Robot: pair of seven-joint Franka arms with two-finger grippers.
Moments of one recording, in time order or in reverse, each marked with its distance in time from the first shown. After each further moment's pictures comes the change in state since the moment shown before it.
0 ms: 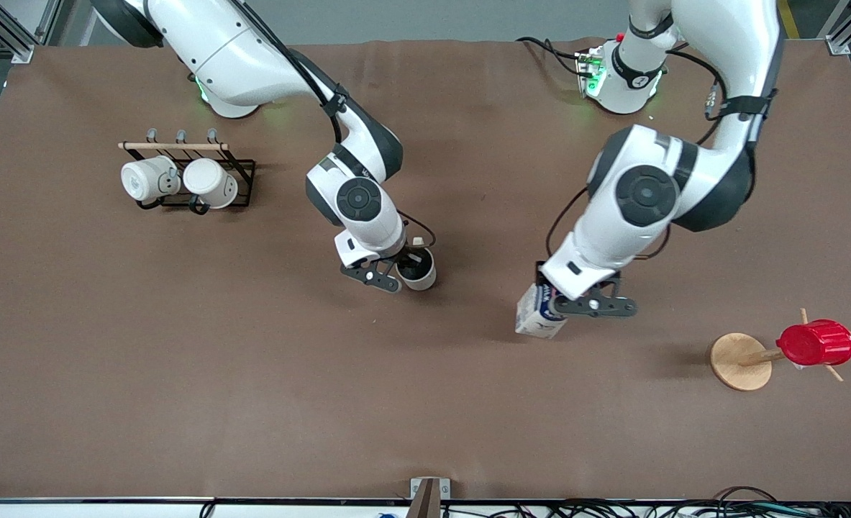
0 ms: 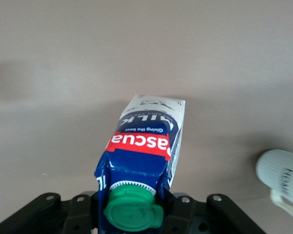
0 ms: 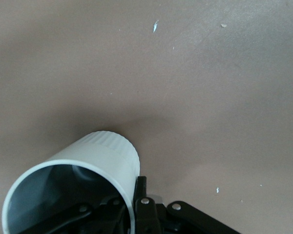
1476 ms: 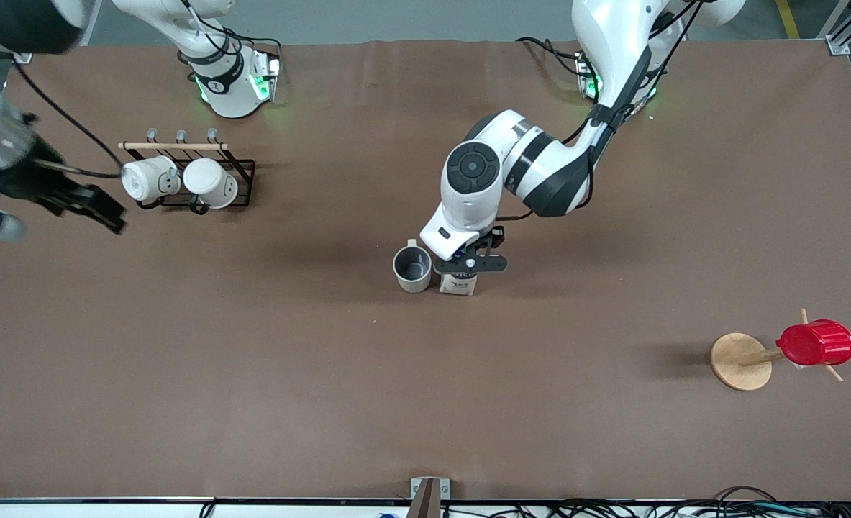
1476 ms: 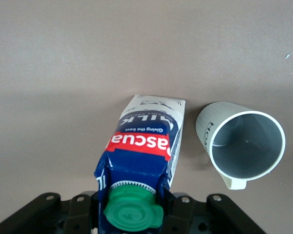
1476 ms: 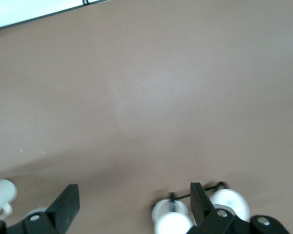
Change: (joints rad) left arm -0.248 0.136 0.002 0.059 0.000 -0.010 -0.307; right arm -0.518 -0.681 -0.157 0.080 -0.006 -0.708 -0.787
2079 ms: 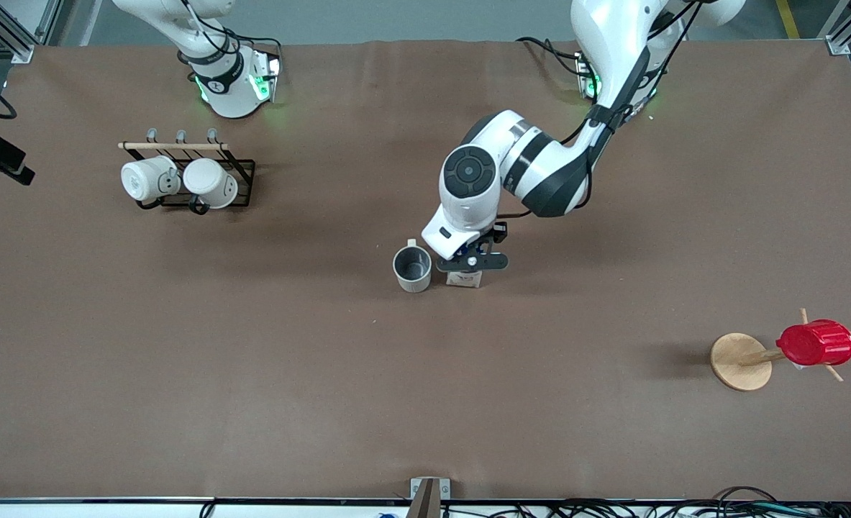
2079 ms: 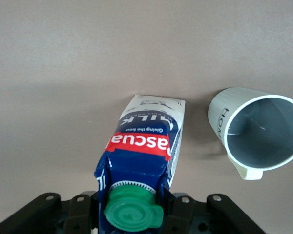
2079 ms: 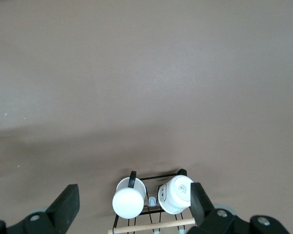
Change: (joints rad) left arm -0.010 0.011 -0.001 0.009 0.000 -0.063 -0.002; right arm -0.003 -0.040 -0.157 0.049 0.081 -0.130 -0.281
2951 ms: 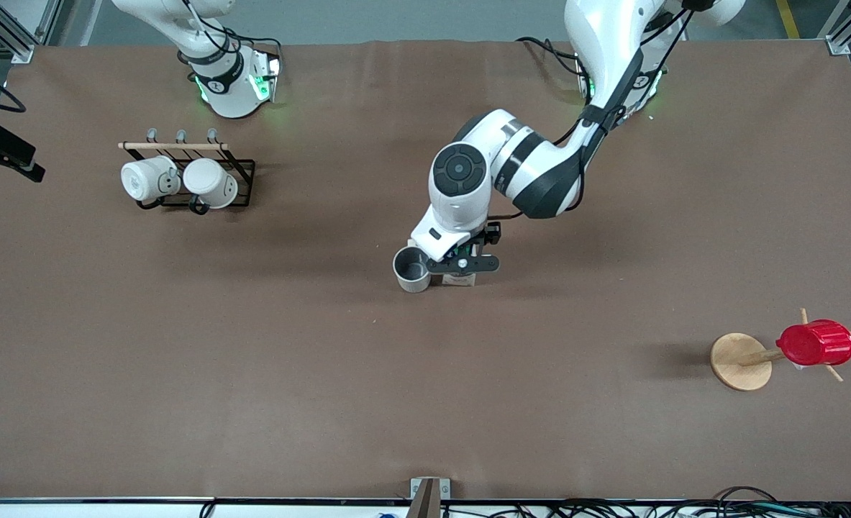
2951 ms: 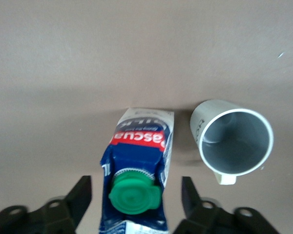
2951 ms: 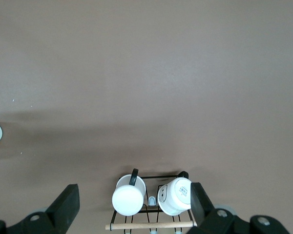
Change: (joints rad) left arm -0.004 0.023 0.004 0.098 0.000 -0.021 -0.014; right arm 0.023 0.001 -0.002 0.000 0.006 -0.006 -0.062
